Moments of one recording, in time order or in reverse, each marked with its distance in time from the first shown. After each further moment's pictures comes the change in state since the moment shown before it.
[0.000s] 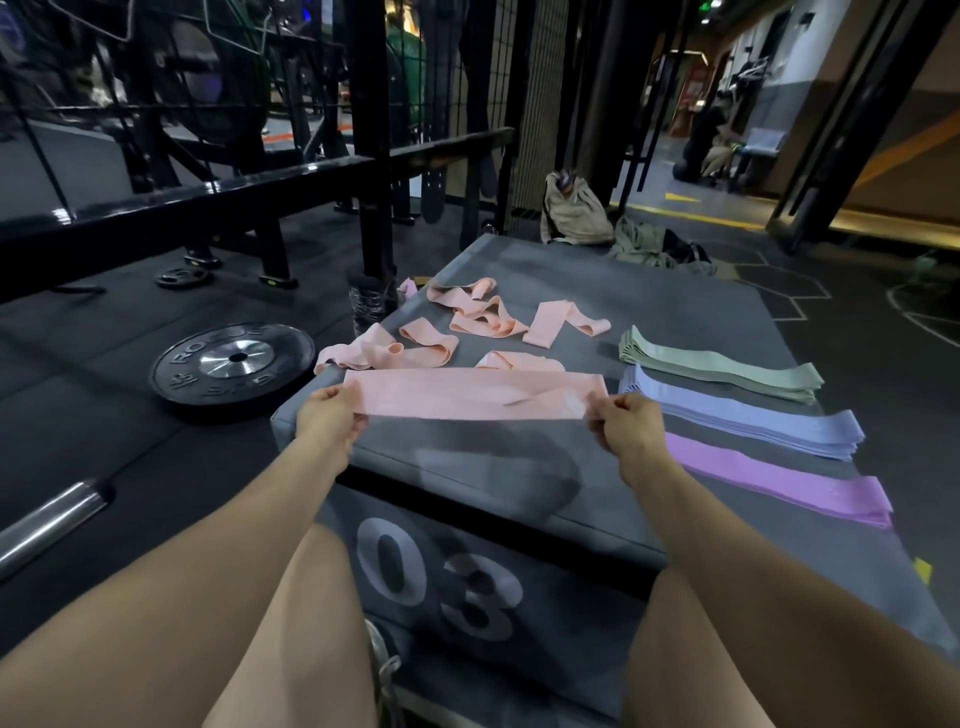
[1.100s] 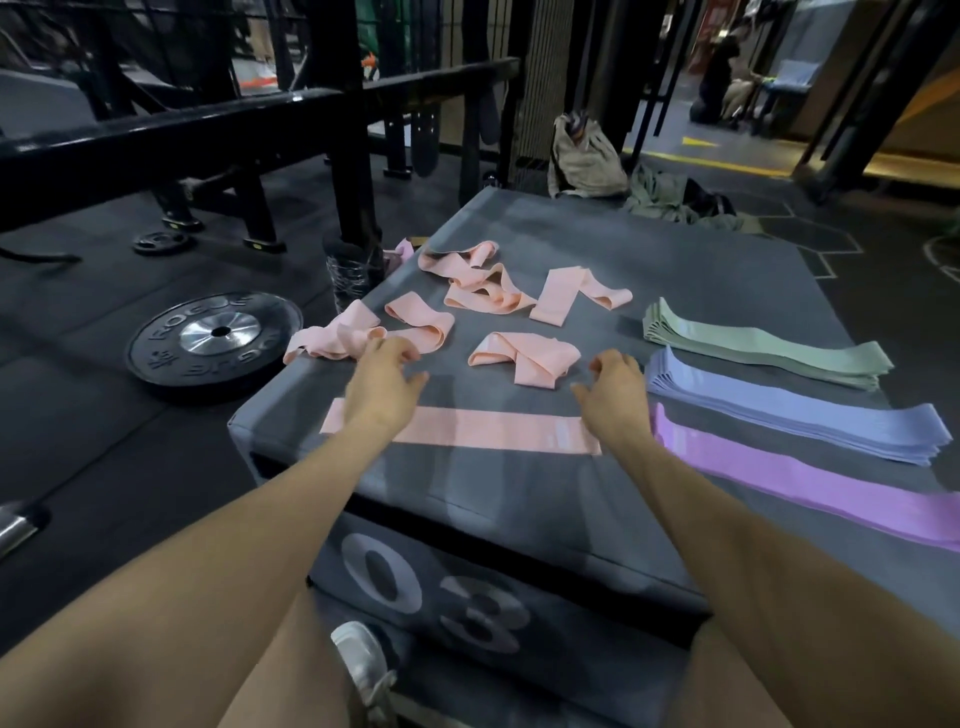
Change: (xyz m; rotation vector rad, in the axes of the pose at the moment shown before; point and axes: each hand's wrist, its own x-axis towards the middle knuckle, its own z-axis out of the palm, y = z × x) left_hand 0.044 -0.024 0.066 0.990 -0.218 0.569; right_hand 0.059 0.002 0.045 -0.710 -0.046 -0.251
